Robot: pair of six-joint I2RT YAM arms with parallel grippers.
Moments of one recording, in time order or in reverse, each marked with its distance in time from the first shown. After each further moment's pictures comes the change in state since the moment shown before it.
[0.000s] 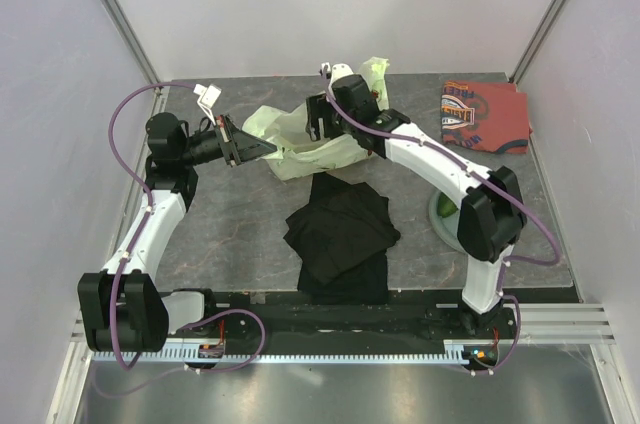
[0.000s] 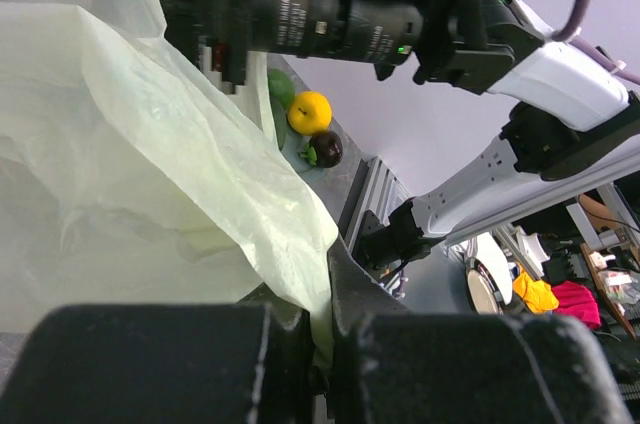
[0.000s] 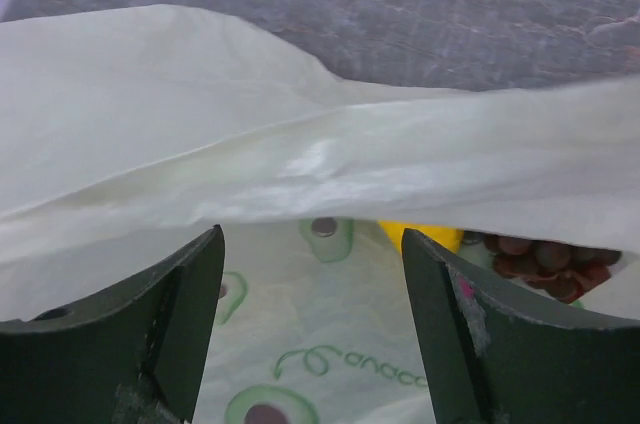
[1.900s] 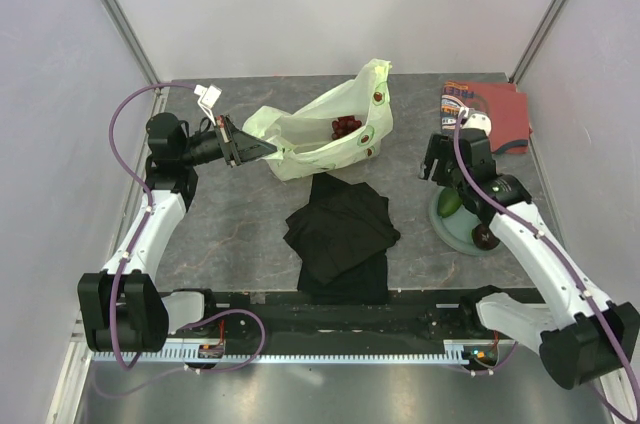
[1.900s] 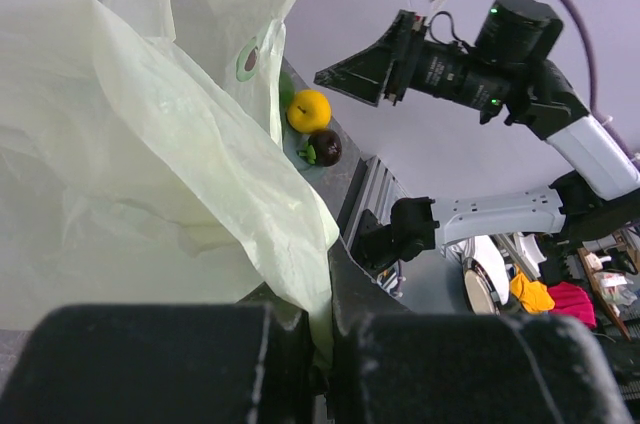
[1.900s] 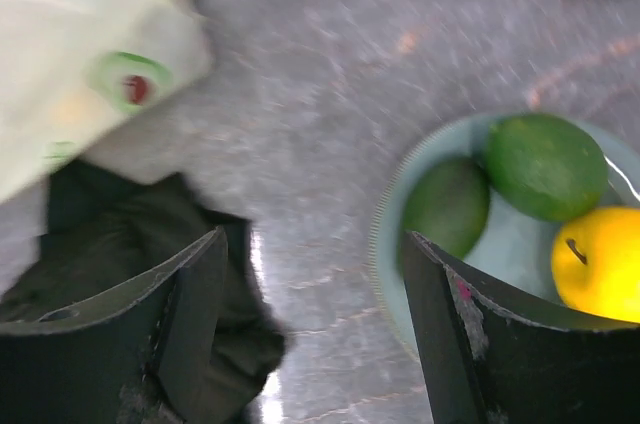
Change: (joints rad) left arm 0.000 0.000 0.000 -0.013 0.000 0.000; right arm -0.323 -0.850 -0.720 -0.209 0.180 0.137
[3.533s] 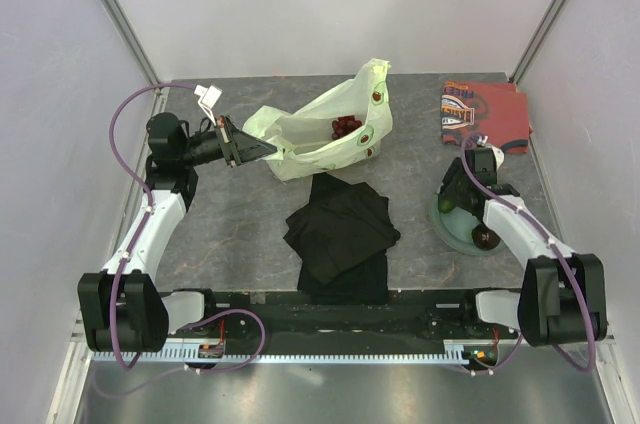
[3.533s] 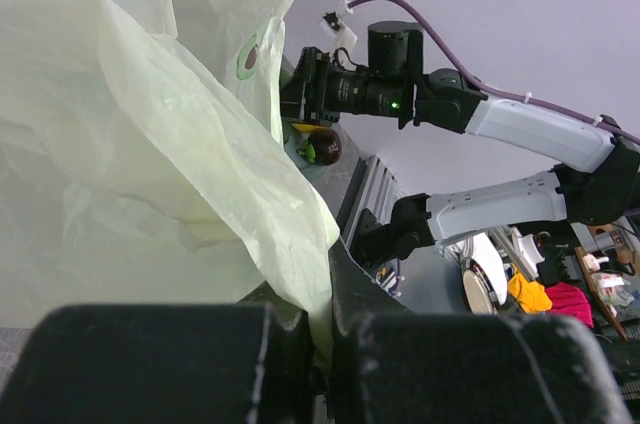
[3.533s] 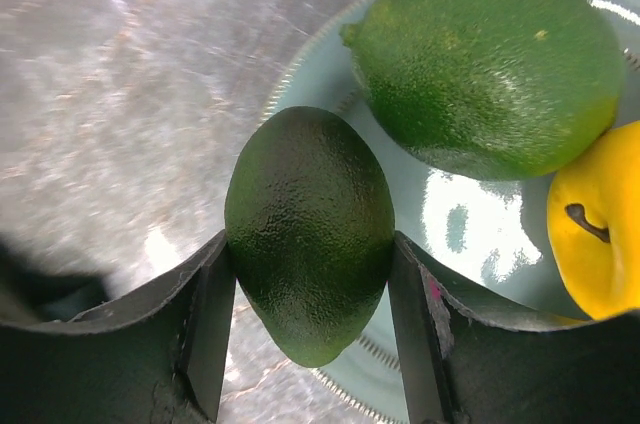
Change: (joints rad) left arm 0.000 0.000 0.000 -0.010 -0.001 0.002; right arm -0.275 0.225 -0.272 0.222 -0.098 0.132
